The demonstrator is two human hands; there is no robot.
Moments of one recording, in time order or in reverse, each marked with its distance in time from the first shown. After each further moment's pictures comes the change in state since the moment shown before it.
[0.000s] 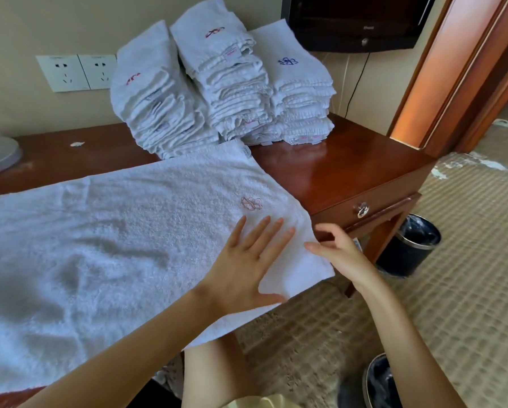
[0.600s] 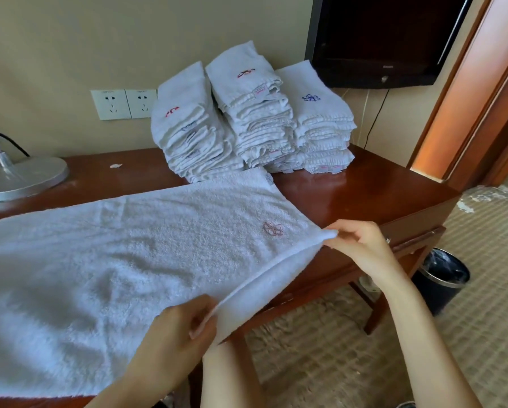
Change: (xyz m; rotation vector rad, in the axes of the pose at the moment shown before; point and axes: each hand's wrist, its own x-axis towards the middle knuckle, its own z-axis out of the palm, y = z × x) left_hand -0.110 0.002 -0.056 -0.697 0.105 -0.710; right_hand 0.004 -0.066 -0.005 -0.035 -0.007 -0.425
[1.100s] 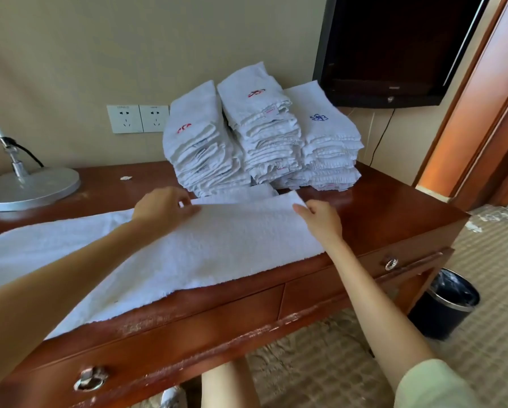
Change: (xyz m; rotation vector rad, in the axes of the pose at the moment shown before) left_hand 0.177 -0.009 -0.105 0.444 0.140 -0.171; right_hand 0.129 0.033 0.044 -0.434 0.215 0.038
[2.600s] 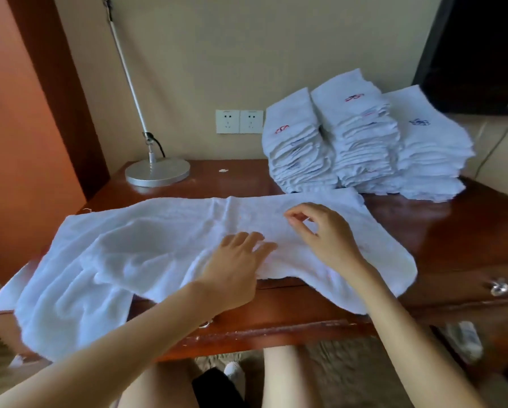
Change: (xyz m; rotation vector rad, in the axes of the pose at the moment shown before) left_hand -0.155 -0.026 0.005 0.407 -0.068 0.259; right_hand -0.104 -0.129 0.066 0.139 -0.191 -0.681
